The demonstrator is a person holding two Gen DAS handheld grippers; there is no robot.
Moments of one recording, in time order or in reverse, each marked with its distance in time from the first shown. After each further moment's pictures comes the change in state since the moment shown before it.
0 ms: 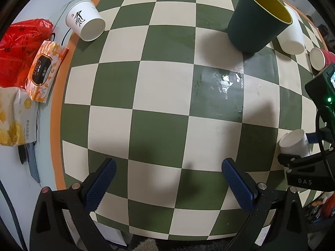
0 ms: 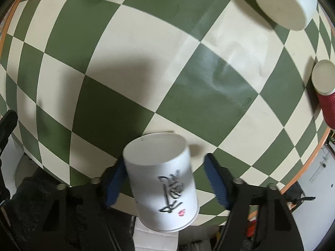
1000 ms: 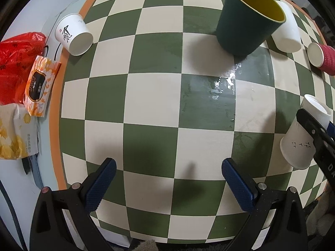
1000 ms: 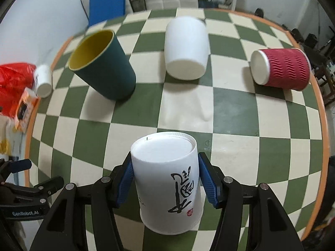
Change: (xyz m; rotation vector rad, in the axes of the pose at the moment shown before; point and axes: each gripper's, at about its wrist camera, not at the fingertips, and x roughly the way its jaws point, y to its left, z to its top) left arm 0.002 -0.021 0.024 0.075 -0.016 0.006; right arm -0.045 -0.060 -0.123 0.414 -0.776 0.152
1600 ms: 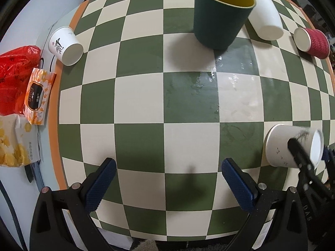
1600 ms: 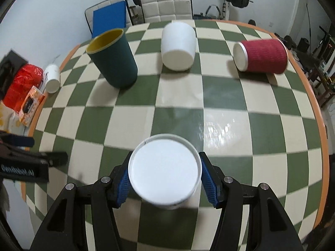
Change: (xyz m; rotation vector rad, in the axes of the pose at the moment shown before) left arm -0.017 -0.025 -0.017 0.075 -0.029 0.000; right arm -0.011 0.020 -0.063 0.015 -0.105 -0.017
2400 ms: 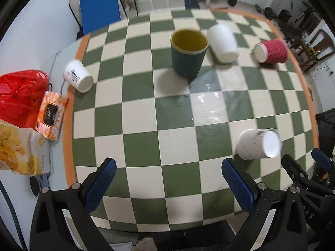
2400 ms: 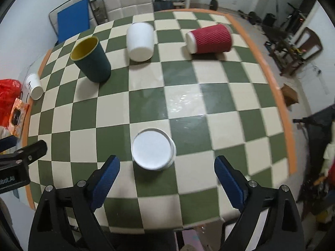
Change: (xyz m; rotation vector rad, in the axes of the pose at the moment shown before) left arm -0.098 0.008 -0.043 0.086 -0.215 -0.074; right arm -0.096 0.003 -0.022 0.176 0.130 -0.212
